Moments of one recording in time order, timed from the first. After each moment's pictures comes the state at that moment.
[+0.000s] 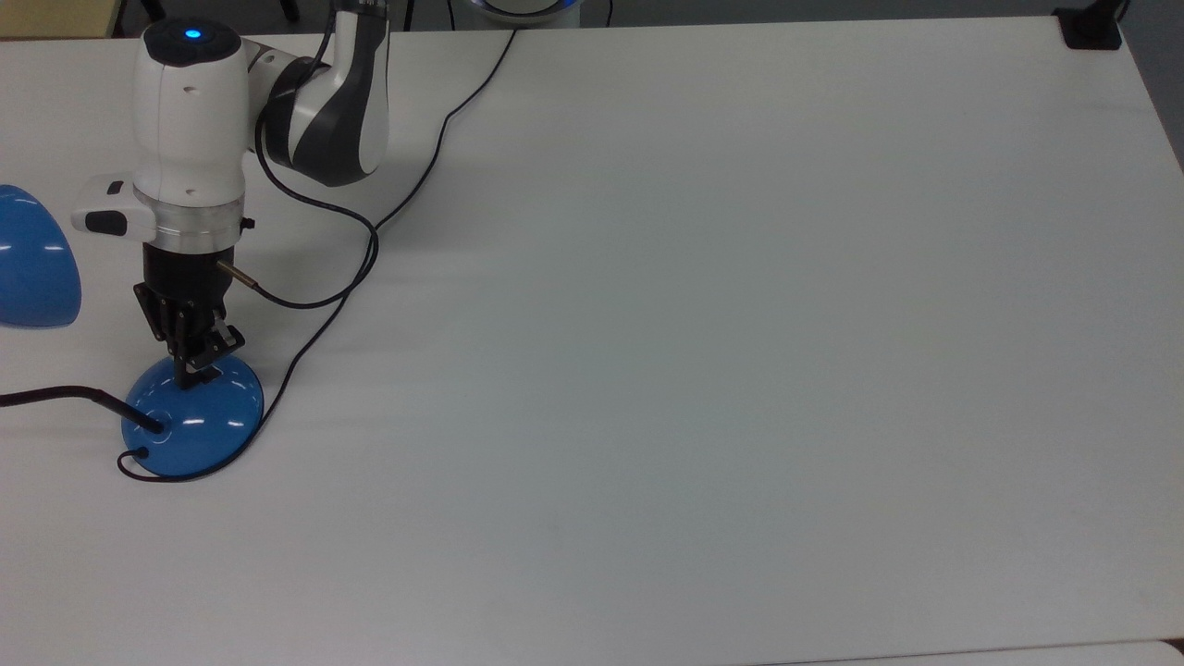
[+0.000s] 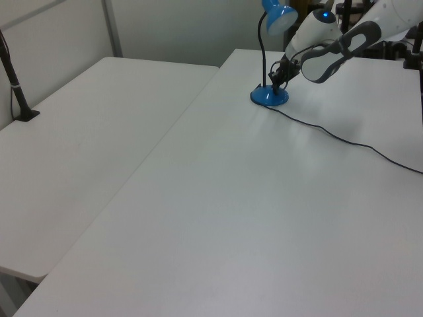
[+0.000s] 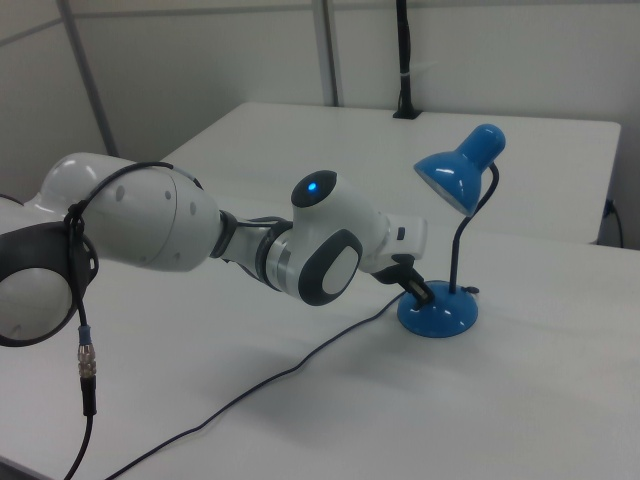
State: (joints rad) arm -0.25 0.57 -0.12 -1.72 -0.08 2.88 0.36
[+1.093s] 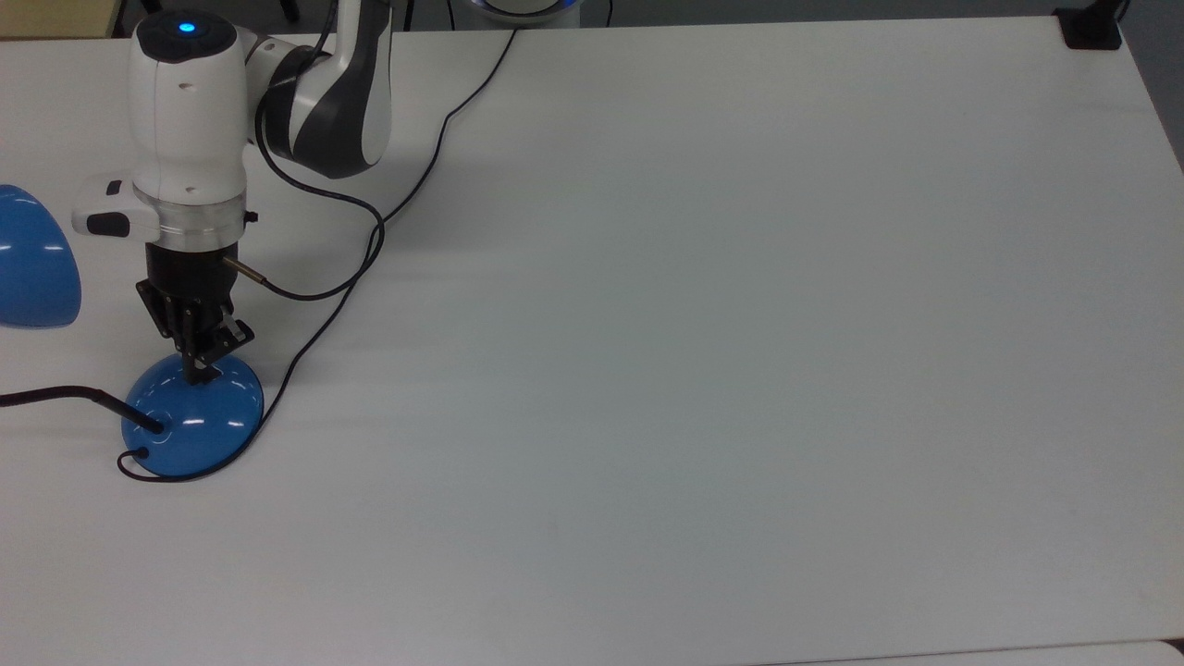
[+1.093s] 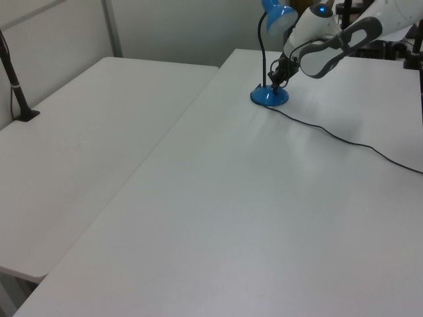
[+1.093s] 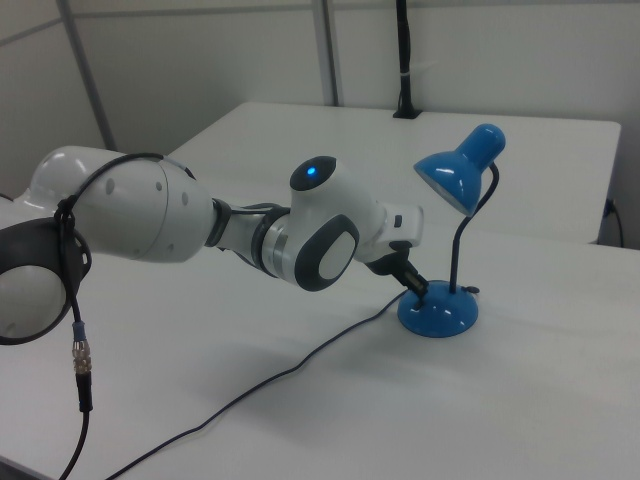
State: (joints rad) arm -0.25 0.55 -0.10 -1.70 -0.08 2.79 0.30
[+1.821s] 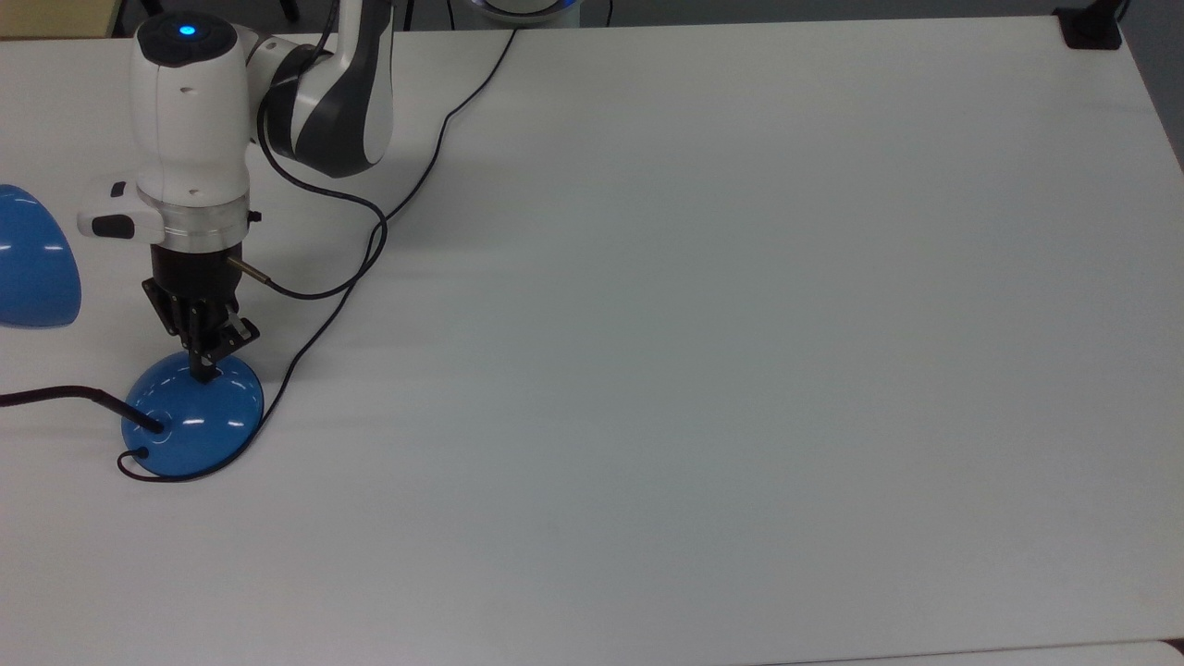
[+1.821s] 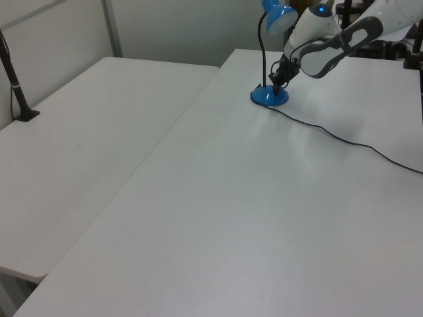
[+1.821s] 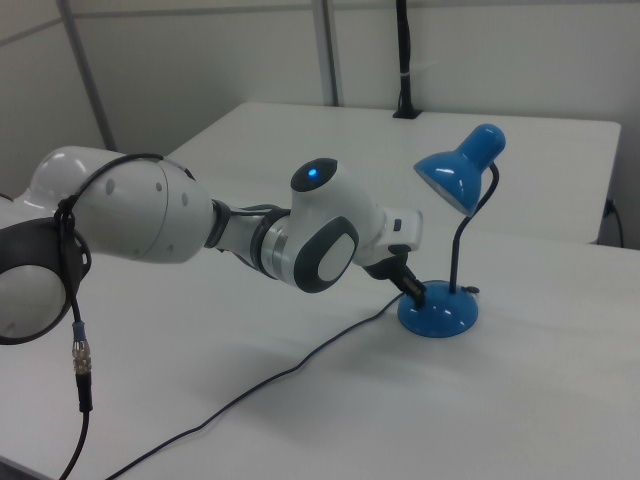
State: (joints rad) arm -0.25 0.55 -0.10 -1.71 -0.08 2.77 0.30
